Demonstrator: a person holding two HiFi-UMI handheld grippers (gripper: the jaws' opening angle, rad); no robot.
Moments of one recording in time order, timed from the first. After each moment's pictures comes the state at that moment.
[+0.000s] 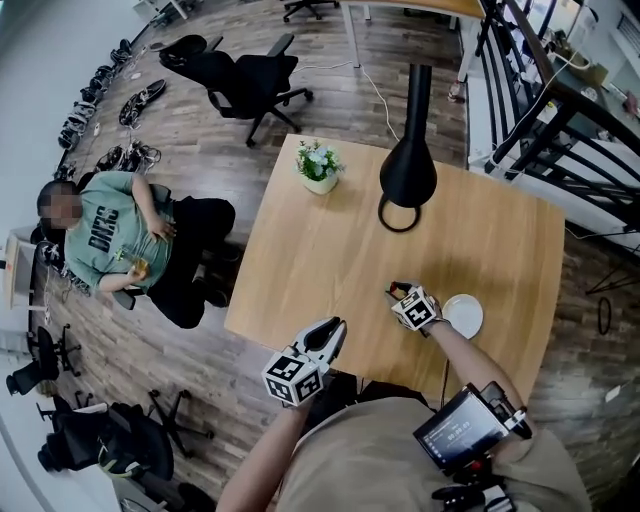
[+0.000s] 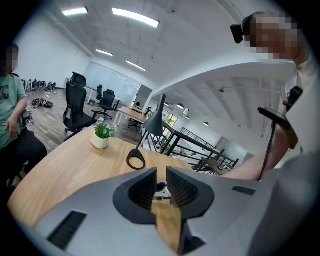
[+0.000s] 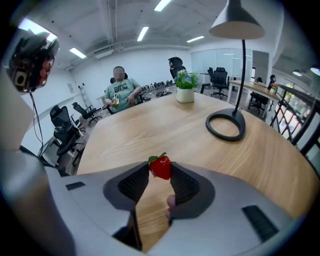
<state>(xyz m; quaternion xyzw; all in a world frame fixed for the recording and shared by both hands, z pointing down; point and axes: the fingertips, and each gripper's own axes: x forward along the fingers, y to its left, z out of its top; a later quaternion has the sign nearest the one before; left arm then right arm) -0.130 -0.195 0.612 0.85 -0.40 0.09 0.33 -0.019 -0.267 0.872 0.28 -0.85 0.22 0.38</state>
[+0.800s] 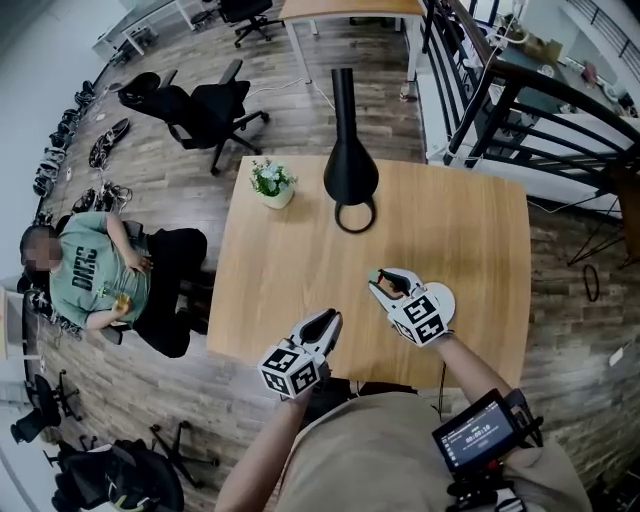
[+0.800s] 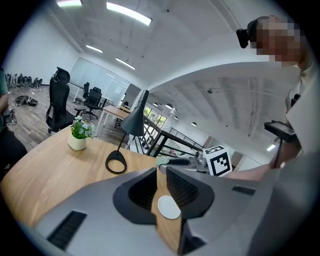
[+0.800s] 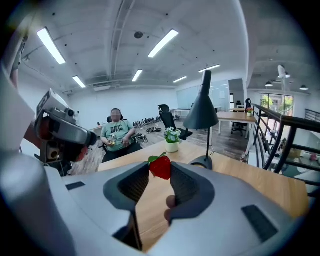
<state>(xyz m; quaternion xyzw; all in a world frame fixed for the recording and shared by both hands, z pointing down) -0.051 -0.200 0.601 0.88 -0.34 0.08 0.32 0.042 -0.261 0.662 0.39 -0.88 0.16 0.19</state>
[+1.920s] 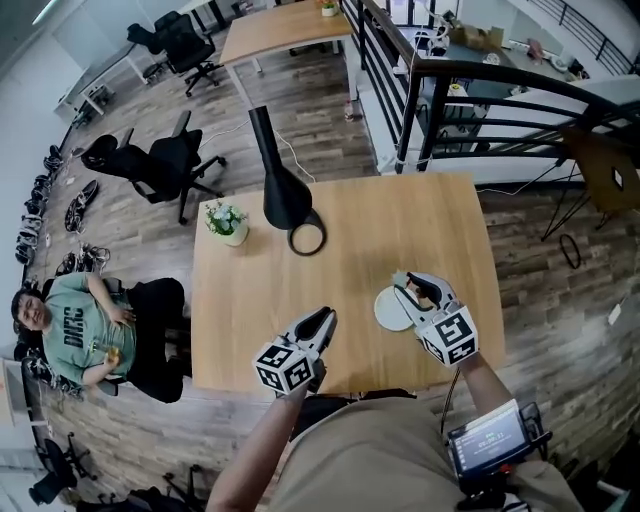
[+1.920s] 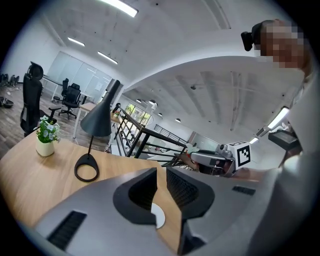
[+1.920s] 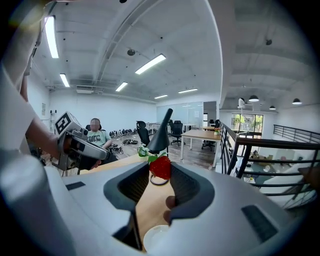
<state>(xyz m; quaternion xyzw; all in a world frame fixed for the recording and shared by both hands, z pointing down) 0.055 -0.199 0.579 0.92 -0.25 0.08 0.29 0.211 -0.194 0.556 0.53 -0.83 0.09 0.15</state>
